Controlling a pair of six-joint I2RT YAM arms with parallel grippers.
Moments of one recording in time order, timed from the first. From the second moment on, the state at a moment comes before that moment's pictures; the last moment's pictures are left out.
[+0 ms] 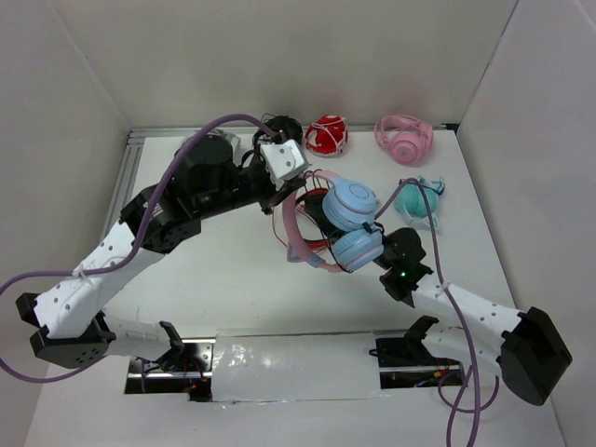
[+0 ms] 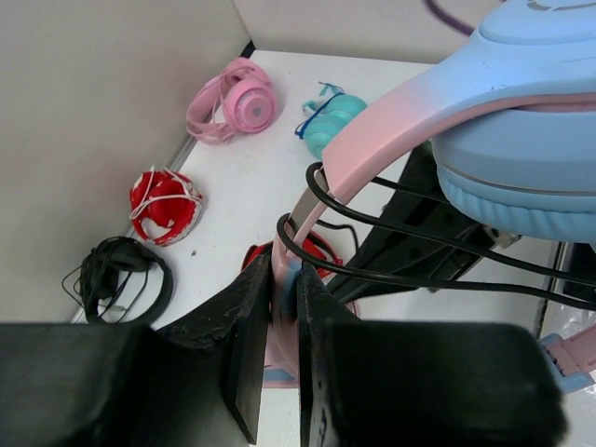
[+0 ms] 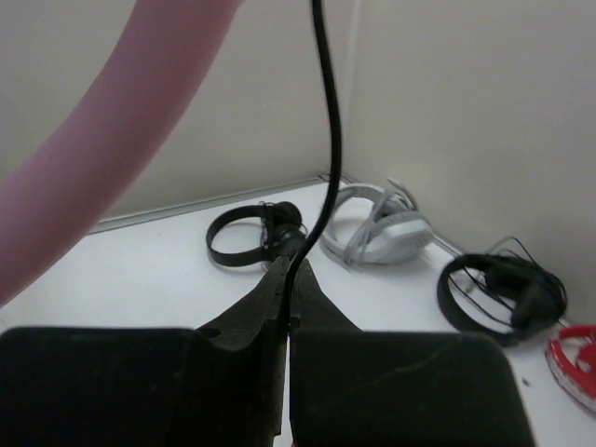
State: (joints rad) left arm -0.90 1.29 1.74 -0.63 0.12 0.31; right arm 0.71 1.00 0.48 0.90 -0.29 -0.01
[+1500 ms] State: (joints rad) left arm -0.70 1.15 1.08 -0.72 -0.17 -0.60; right arm 0.55 0.96 0.41 0.28 -0.30 0.45
